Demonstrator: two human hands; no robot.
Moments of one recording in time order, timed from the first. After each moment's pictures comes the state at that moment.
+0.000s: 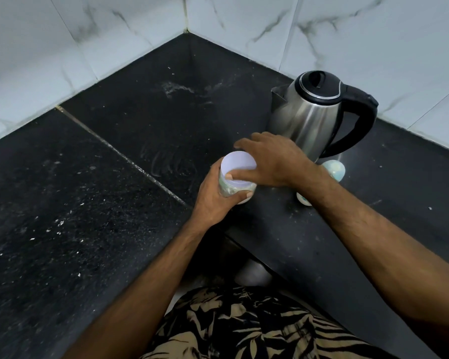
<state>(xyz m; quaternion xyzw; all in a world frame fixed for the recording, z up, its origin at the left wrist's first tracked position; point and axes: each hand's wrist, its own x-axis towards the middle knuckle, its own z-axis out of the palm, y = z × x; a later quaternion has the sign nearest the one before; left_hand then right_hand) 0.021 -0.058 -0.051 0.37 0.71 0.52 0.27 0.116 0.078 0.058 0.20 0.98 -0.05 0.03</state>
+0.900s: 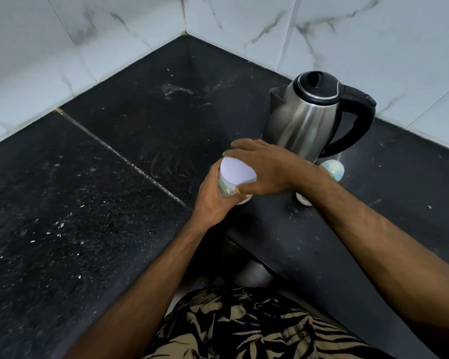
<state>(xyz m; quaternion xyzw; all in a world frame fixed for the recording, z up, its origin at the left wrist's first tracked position) 0.020 -0.058 -0.050 0.37 0.72 0.52 0.28 0.119 0.074 0.056 0.15 0.98 -0.12 0.08</state>
